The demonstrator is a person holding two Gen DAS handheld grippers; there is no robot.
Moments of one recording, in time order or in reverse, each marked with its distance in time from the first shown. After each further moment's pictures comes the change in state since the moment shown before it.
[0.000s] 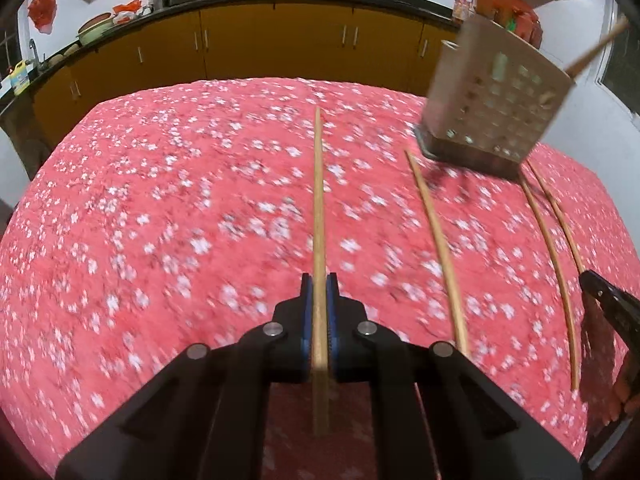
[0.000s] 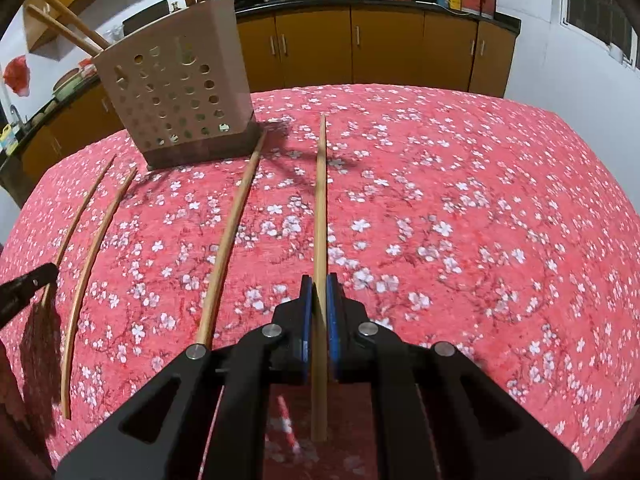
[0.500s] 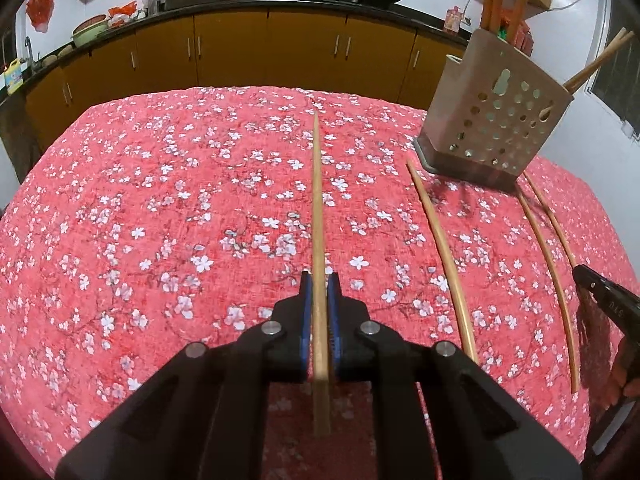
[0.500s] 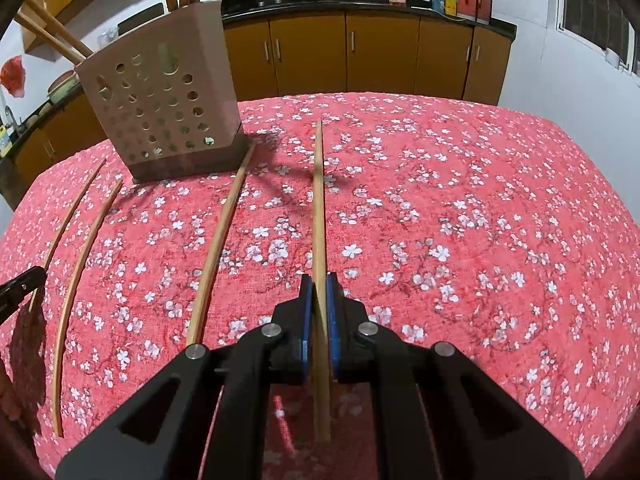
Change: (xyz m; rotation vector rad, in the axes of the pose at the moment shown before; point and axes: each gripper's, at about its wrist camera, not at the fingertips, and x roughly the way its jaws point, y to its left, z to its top) left arm 0.000 0.009 0.001 0.000 -0.035 -0.044; right arm 0.009 -0.007 0.007 0.000 -0.019 -0.024
